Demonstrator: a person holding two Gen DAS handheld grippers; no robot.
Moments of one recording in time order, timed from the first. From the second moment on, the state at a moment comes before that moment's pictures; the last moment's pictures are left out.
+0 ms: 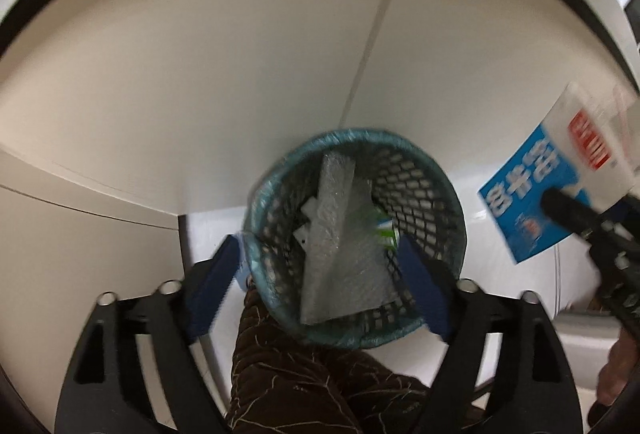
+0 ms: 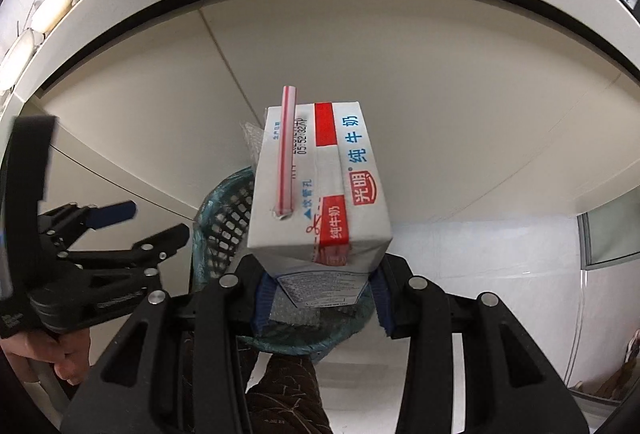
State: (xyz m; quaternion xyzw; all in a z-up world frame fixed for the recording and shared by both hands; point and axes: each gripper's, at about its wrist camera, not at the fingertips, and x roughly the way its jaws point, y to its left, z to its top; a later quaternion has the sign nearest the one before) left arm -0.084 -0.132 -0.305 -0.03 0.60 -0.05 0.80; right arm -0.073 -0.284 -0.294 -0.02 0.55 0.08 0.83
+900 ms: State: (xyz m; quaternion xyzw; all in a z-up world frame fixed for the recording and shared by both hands) left arm -0.080 -0.092 -0.244 -0.06 0.57 -0.03 0.82; right arm -0.047 -0.279 -0.240 -0.03 0.53 0.07 0.84
